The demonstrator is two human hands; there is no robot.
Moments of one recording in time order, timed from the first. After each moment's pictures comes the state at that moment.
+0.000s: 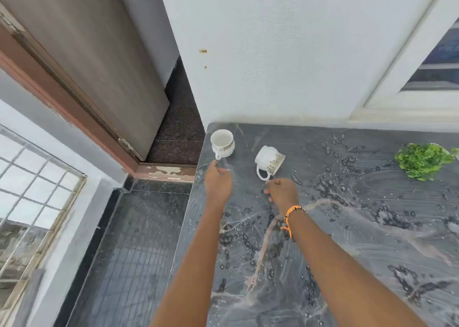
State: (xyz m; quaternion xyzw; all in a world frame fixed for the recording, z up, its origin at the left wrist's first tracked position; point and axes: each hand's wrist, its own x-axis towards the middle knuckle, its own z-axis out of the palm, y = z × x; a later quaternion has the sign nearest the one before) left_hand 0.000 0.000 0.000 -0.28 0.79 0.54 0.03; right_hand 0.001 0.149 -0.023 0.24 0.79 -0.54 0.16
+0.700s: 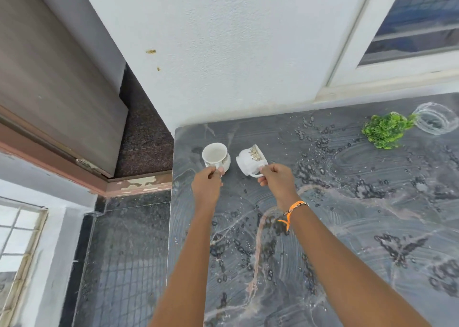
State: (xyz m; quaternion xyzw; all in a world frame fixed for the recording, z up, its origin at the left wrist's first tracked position) left_hand -0.016 0.013 -0.001 -0.18 0.83 0.53 0.05; right_hand -0.005 0.169 -0.008 0.27 0.73 -0.63 0.05
